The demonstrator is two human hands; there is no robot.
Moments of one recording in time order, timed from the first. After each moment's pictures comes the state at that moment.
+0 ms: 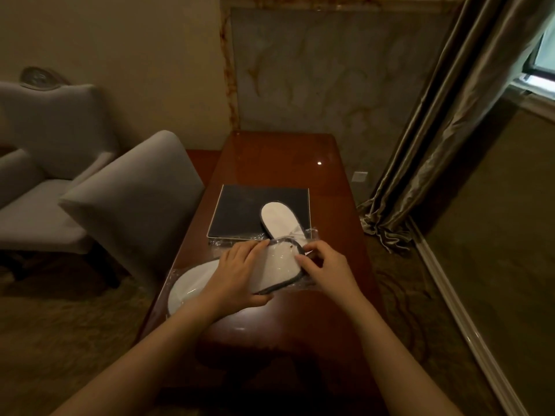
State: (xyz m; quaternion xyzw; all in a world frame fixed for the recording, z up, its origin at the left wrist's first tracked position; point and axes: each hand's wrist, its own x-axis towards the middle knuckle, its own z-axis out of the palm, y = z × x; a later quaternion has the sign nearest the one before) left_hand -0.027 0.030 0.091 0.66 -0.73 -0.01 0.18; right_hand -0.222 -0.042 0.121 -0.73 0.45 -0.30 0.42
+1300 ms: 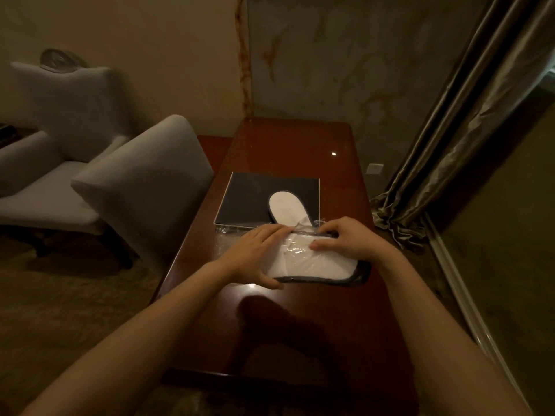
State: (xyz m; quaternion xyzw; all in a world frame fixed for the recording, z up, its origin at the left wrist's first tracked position) left_hand -0.020 -0.015 0.082 0.61 -0.78 -0.10 0.11; right_hand -0.237 -0.110 0.148 -0.85 0.38 -0.05 0.37
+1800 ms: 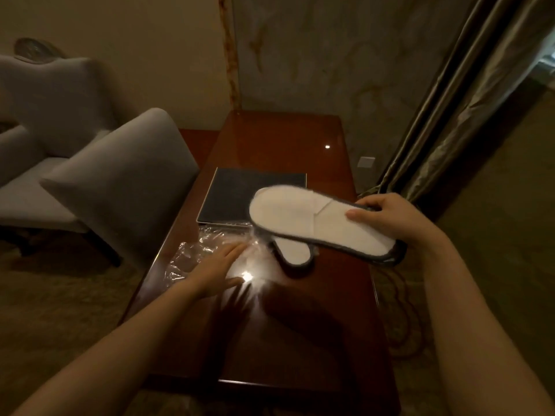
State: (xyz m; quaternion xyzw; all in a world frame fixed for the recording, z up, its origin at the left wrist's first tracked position) left_hand 0.005 -0.008 0.020 0.69 -0.70 -0.14 0.11; right_hand -0.312 -0.152 0.174 -0.77 0.47 -0.17 0.39
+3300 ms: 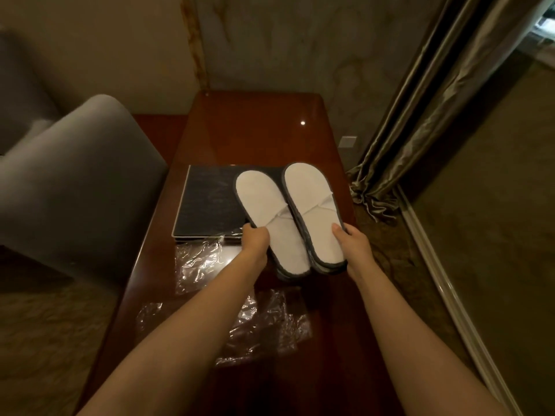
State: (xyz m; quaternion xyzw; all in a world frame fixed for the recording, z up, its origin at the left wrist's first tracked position) left_hand -0.062 -0.161 0.037 0.69 -0.10 -0.49 0.53; right_hand -0.237 -0.196 0.032 -0.43 0.62 -0.36 0.55
